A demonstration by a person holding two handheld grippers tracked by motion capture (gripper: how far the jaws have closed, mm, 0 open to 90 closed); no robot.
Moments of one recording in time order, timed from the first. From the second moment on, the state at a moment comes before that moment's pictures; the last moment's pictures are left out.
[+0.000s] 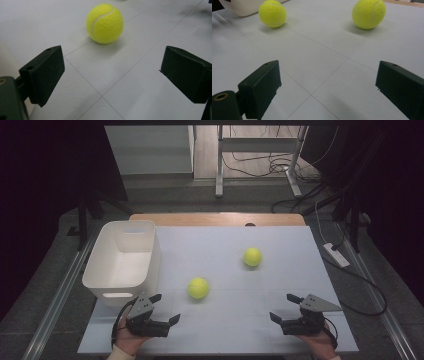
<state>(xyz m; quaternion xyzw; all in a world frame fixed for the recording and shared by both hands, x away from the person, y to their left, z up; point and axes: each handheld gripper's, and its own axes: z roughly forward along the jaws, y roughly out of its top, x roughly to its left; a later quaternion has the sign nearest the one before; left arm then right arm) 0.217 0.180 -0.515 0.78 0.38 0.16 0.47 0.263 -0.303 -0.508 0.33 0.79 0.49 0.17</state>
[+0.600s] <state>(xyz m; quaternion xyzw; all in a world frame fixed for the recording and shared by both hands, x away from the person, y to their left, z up) 0.221 0.167 -0.501 0.79 0.38 0.15 0.45 0.264 -0.302 -0.507 0.33 0.79 0.50 0.17</state>
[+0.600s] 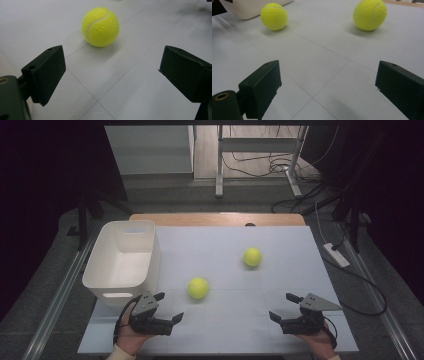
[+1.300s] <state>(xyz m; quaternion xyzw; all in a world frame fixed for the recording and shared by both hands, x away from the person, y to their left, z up) 0.235 0.152 -0.483 0.81 0.37 0.14 0.44 0.264 -0.302 -0.508 0.33 0.79 0.50 0.17</state>
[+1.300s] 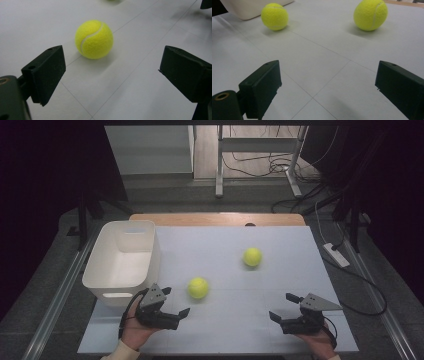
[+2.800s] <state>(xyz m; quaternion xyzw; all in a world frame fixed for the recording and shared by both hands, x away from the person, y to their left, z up) 0.272 0.119 -0.456 0.82 0.37 0.13 0.42 0.264 -0.300 -0.510 0.32 0.79 0.49 0.17</state>
